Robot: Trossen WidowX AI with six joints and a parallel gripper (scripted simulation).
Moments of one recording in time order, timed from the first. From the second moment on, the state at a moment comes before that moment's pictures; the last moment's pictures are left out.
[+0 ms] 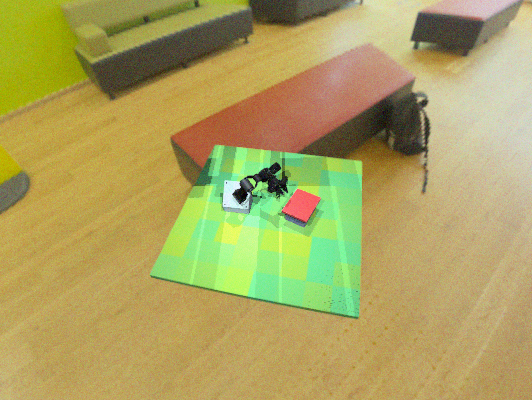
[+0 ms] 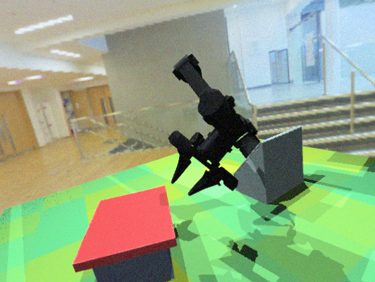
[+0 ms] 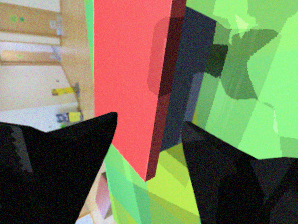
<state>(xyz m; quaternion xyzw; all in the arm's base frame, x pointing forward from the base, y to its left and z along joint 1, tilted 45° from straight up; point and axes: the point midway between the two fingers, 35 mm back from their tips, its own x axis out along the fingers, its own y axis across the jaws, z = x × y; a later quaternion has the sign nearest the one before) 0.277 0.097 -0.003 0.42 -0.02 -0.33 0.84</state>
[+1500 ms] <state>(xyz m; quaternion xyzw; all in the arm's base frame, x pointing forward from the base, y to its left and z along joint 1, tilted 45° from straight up) 0.328 0.056 -0.020 0.42 -0.02 -0.33 0.84</state>
